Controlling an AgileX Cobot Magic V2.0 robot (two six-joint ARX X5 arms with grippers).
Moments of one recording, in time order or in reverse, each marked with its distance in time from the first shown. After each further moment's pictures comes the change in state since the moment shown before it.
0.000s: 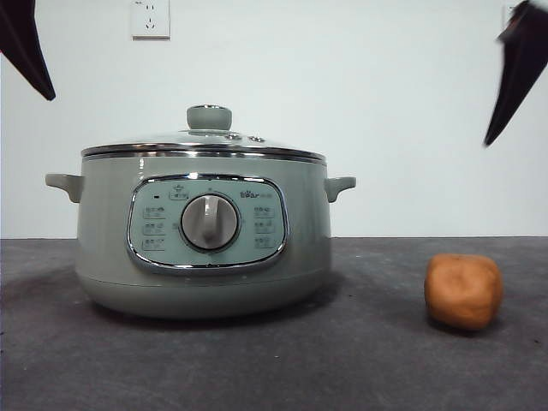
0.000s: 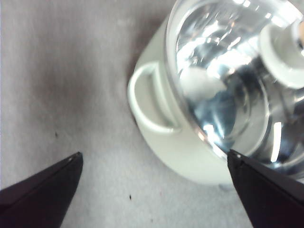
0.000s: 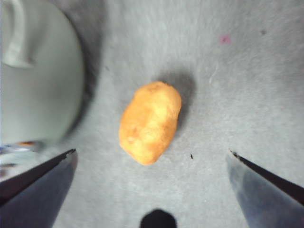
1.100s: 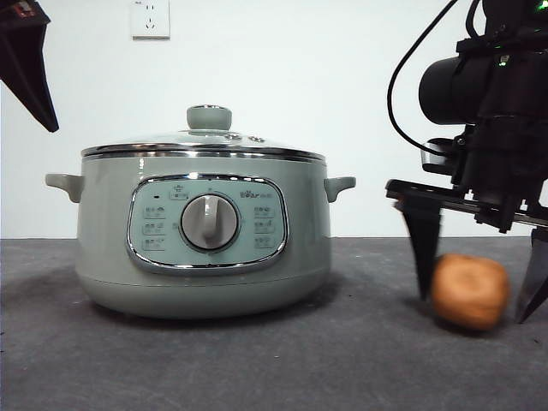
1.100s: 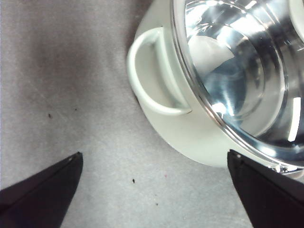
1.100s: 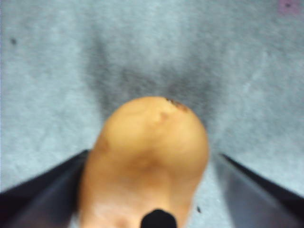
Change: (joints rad) left arm -0.024 0.076 0.000 -0.027 0.000 0.045; right arm 0.275 0.480 0.109 0.093 0.275 0.139
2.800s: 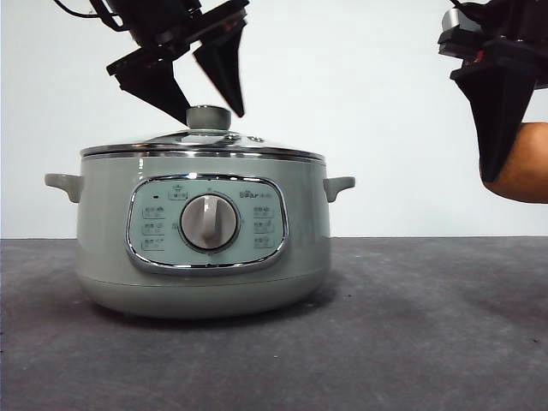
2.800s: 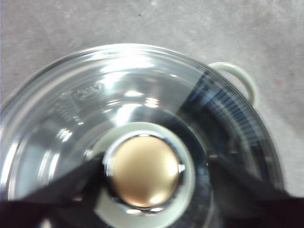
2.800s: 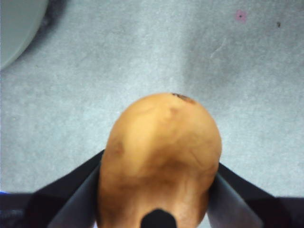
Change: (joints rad) left arm -0.436 0.458 0.484 0.124 -0.222 0.054; right arm 0.000 -0.275 0.143 -0.387 0.026 -0.275
